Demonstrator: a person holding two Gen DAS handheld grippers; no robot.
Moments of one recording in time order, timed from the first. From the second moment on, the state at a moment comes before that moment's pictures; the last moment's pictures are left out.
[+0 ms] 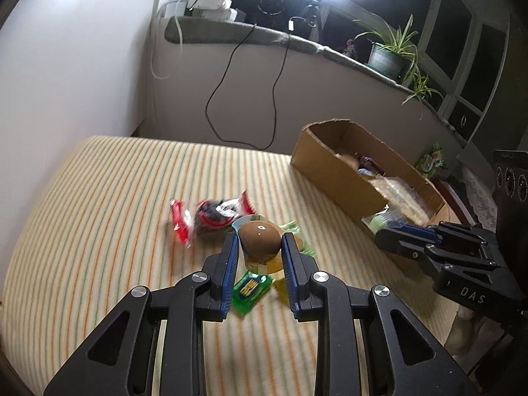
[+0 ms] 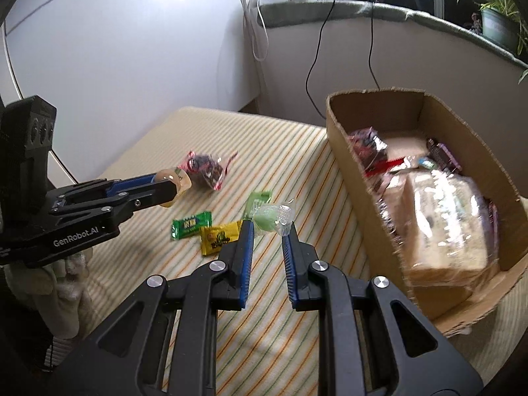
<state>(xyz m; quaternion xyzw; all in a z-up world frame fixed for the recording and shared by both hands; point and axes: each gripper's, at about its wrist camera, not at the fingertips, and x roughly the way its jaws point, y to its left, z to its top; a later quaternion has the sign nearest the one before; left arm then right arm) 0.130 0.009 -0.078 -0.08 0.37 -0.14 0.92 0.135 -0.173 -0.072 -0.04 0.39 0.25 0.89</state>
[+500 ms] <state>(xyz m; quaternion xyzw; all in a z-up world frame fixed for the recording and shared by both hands) 0.164 -0.053 -0.052 -0.06 0.35 -0.18 0.92 0.151 -0.249 -0.037 -0.02 0.36 0.19 0.91</state>
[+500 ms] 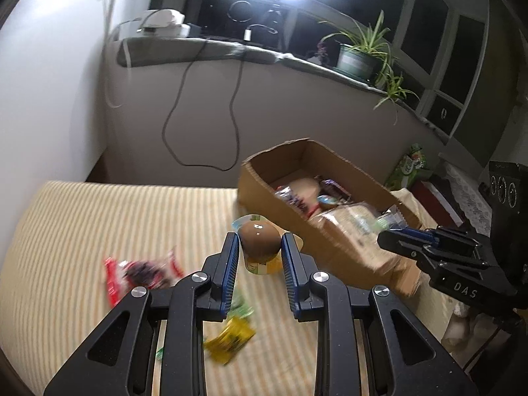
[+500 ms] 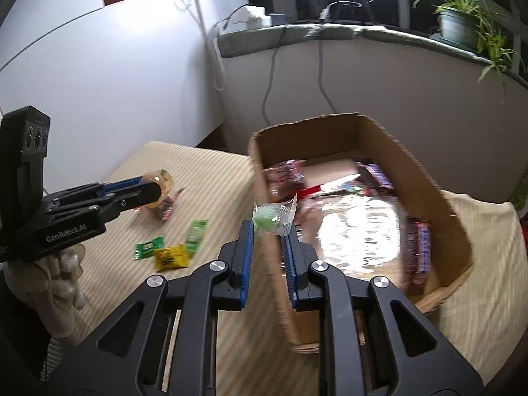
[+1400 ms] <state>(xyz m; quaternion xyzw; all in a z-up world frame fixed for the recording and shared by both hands) 0.237 -0.152 -0.063 -0.02 0.37 -0.24 0.90 0.188 -0.323 -0.055 0.01 0.38 0.15 0.91</state>
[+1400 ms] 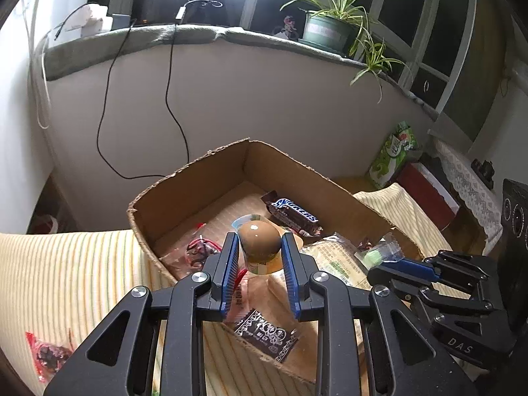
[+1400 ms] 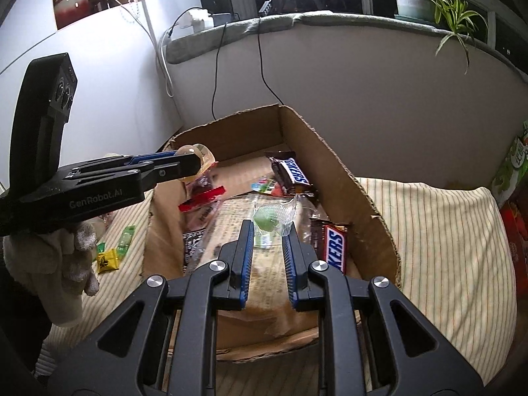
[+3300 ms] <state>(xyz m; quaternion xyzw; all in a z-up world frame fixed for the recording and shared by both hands) 0.160 -0.065 -0.030 -0.05 0.34 -0.19 0.92 0.133 -0.269 -0.034 -0.03 0.37 0.18 0.91</state>
